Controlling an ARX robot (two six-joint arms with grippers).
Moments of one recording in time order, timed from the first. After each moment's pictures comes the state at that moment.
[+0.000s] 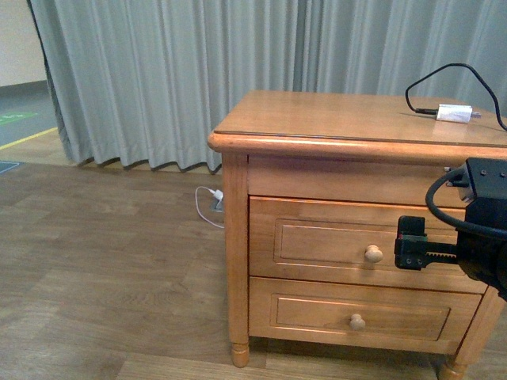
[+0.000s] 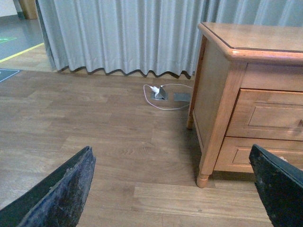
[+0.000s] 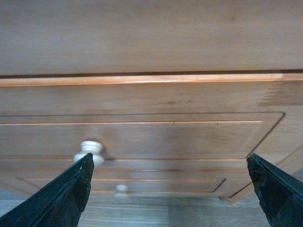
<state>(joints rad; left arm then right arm) 0.00 0.00 0.02 0.00 0.00 0.00 0.09 2.06 0.89 0.79 0.10 0.10</state>
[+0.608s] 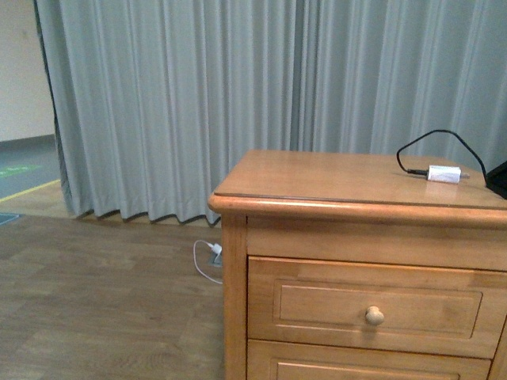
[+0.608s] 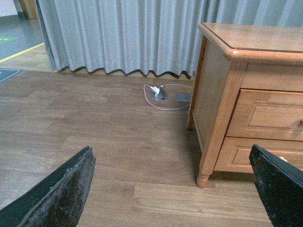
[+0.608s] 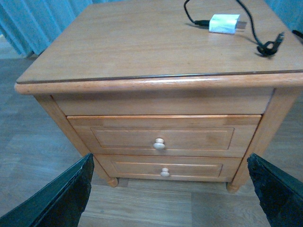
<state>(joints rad) 0.00 0.00 0.02 0.00 0.00 0.00 0.20 1.05 0.66 0.11 0.14 0.18</state>
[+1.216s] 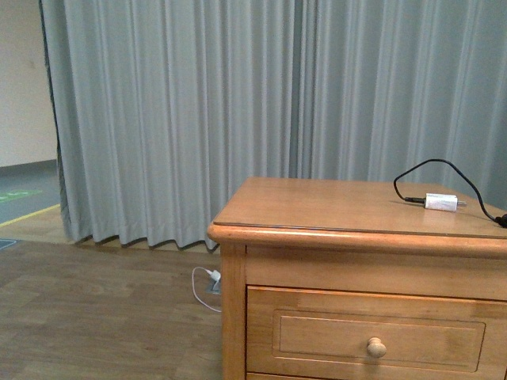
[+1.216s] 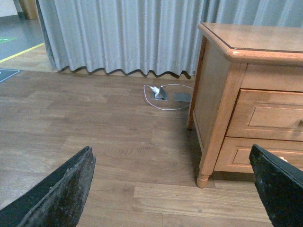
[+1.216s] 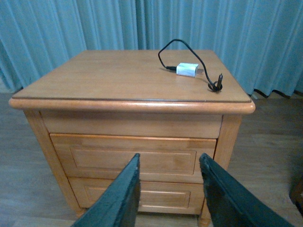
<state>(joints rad) 0.00 0.00 0.02 0.00 0.00 0.00 0.18 0.66 0.32 0.33 0.17 0.02</state>
